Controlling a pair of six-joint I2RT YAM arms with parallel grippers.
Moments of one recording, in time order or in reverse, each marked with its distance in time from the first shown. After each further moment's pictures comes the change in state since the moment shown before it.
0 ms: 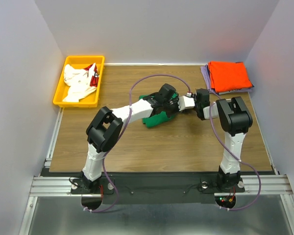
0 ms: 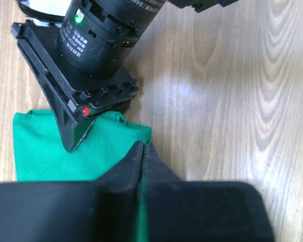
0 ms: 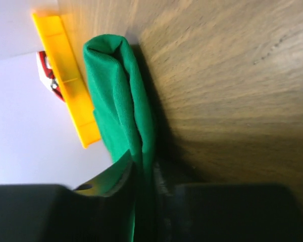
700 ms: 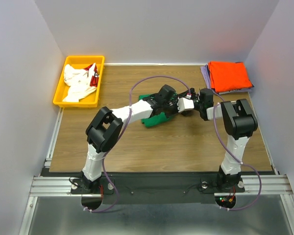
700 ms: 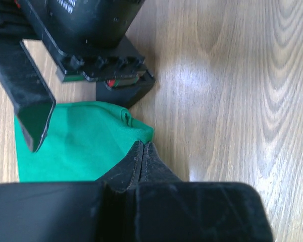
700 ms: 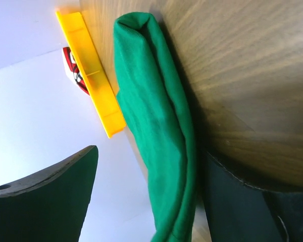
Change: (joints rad) left arm -0.001 -0.009 -0.026 -0.003 -0.032 0.035; right arm -0.023 -0.095 -0.060 -0.026 -0.045 0.075
